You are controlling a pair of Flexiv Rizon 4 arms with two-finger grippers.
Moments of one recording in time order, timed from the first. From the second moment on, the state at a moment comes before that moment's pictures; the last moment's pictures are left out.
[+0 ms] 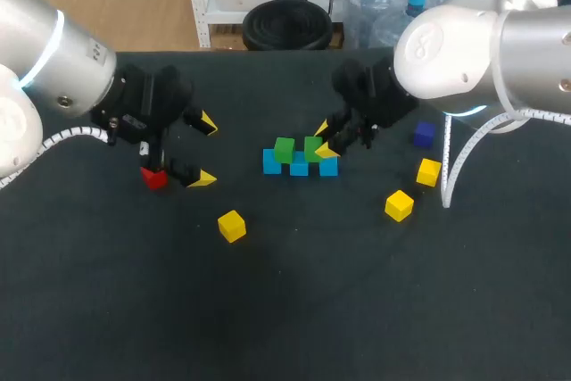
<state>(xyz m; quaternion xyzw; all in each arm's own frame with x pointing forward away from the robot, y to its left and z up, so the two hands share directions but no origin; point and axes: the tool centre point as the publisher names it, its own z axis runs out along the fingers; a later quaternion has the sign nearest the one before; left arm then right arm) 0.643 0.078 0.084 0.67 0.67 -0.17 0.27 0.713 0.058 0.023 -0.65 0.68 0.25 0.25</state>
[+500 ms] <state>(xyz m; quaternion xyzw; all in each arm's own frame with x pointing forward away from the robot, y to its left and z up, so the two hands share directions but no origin) 0.643 0.078 0.084 0.67 0.67 -0.17 0.27 0.713 0.057 0.023 -0.64 0.68 0.26 0.25</state>
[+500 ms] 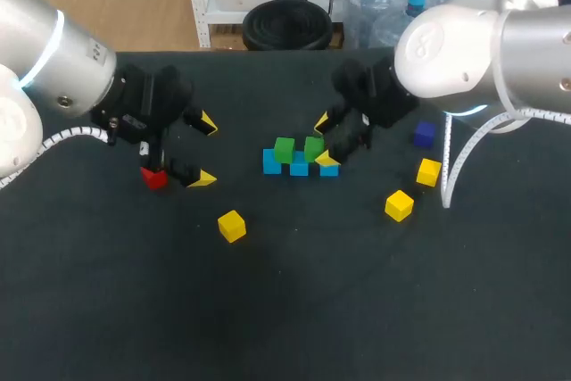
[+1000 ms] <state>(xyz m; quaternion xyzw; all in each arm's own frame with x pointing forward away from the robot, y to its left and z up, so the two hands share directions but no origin) 0.643 0.078 0.084 0.67 0.67 -0.17 0.27 0.717 0.047 0.047 -0.64 0.68 0.25 0.27</state>
